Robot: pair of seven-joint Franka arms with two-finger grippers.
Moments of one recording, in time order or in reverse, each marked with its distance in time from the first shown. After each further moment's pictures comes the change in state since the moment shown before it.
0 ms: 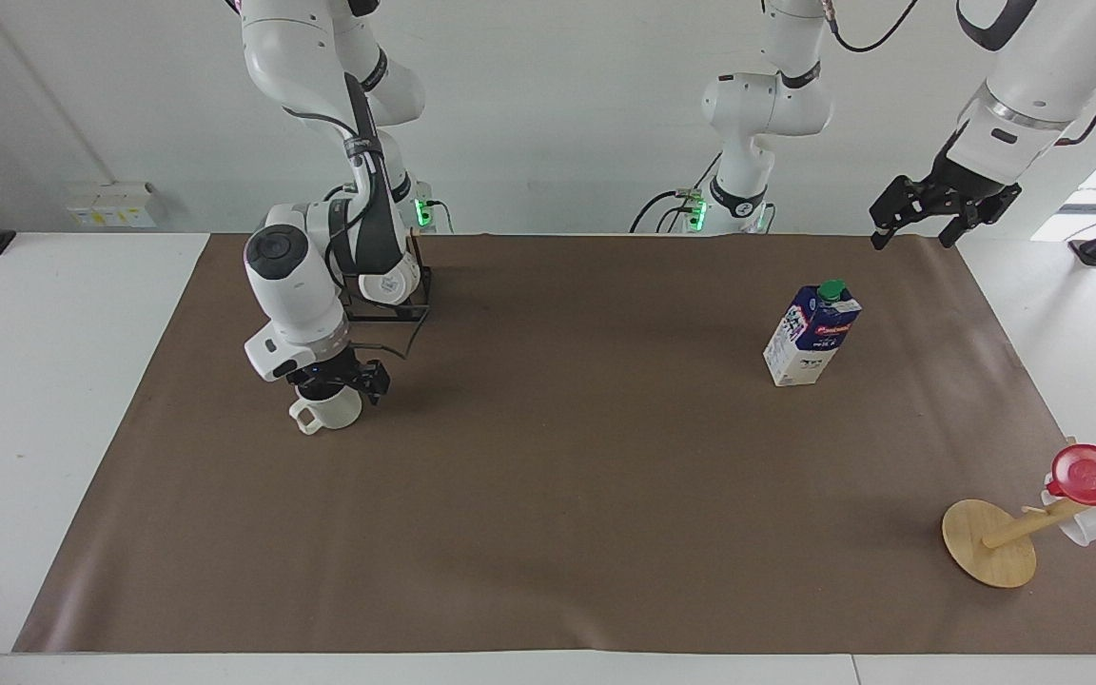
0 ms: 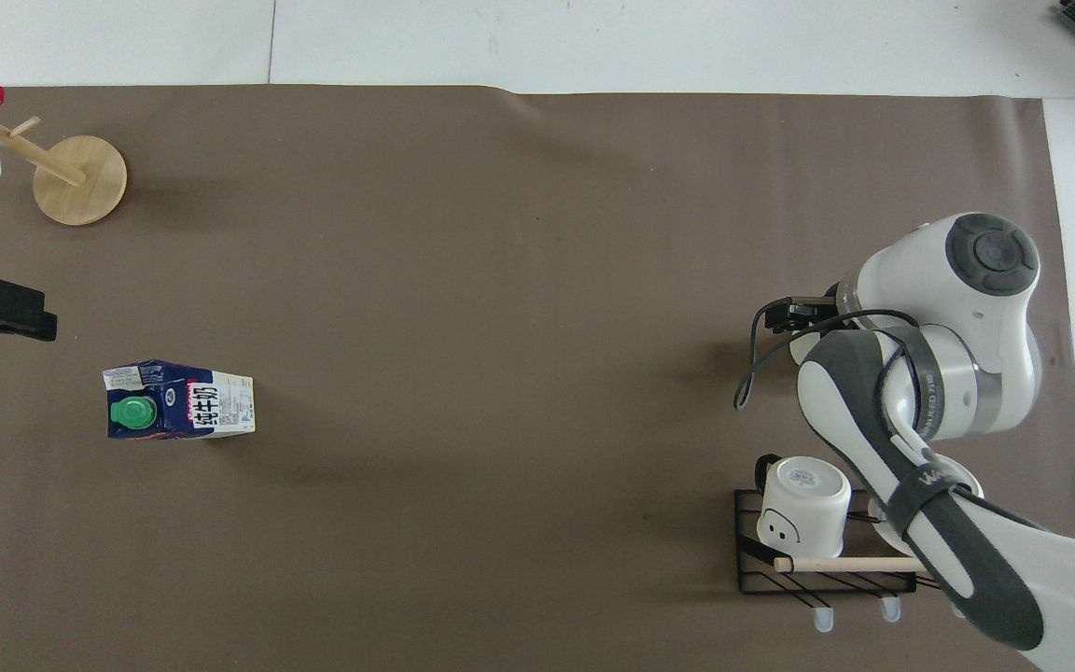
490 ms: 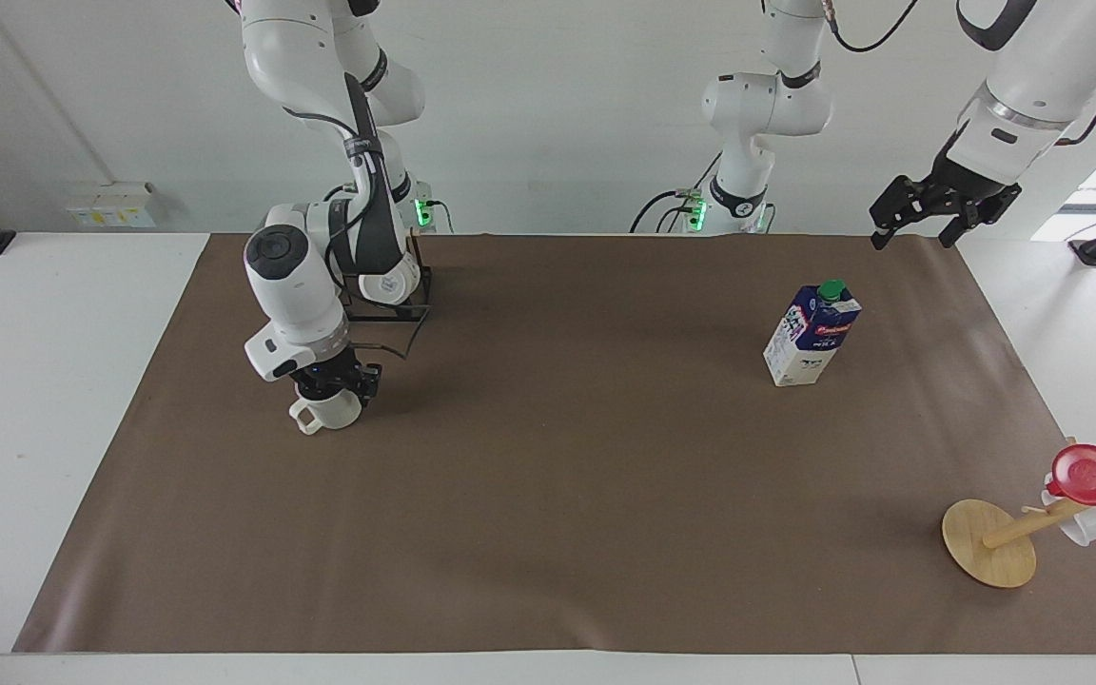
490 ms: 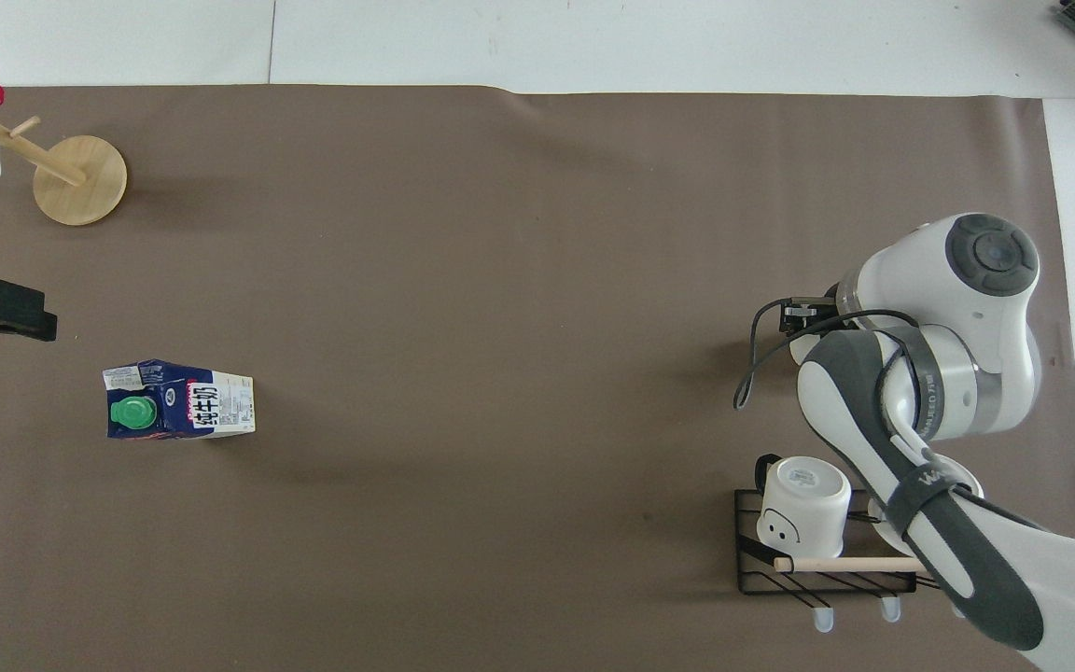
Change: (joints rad) left arm 0.000 0.000 0.000 0.000 0.000 0.000 0.000; right arm 0.000 0.000 0.000 0.000 0.000 0.000 0.000
